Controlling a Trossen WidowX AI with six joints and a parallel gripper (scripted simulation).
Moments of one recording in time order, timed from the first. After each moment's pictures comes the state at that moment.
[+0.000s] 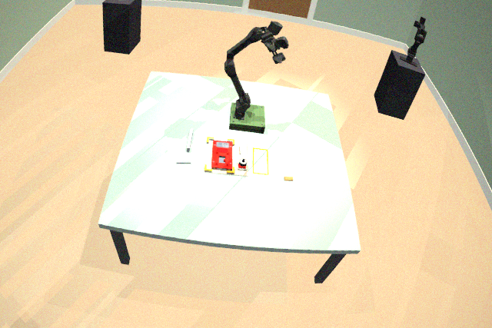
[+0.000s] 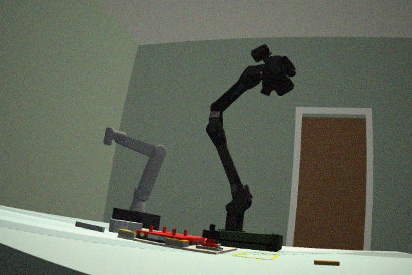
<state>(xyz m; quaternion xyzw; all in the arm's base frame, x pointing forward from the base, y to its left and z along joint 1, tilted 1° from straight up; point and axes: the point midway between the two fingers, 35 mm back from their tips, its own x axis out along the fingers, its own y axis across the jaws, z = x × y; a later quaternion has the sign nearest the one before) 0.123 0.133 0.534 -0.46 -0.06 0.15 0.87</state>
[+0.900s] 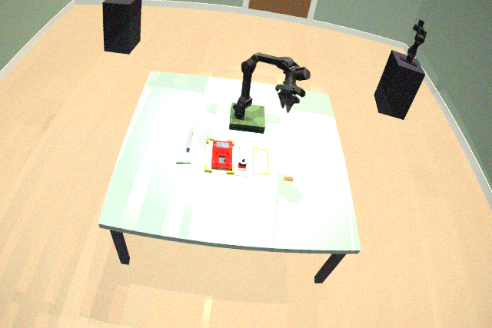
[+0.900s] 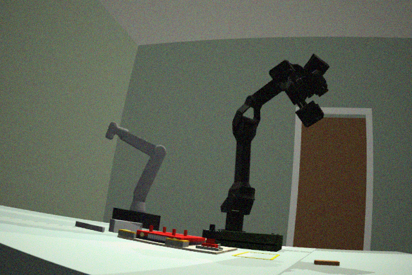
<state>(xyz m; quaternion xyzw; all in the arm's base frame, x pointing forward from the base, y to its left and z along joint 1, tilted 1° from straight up) 0.262 0.226 0.349 -0.47 0.26 0.15 0.83</state>
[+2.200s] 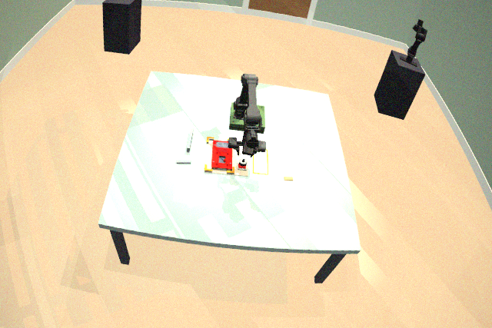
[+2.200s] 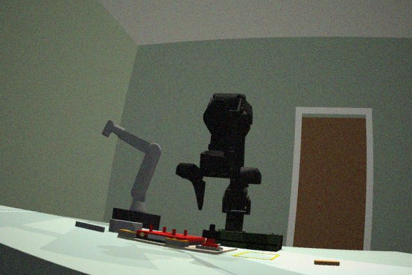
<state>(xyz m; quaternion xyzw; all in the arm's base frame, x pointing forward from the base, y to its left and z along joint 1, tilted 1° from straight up) 0.363 0.080 0.081 -0.05 0.69 0.04 0.72</state>
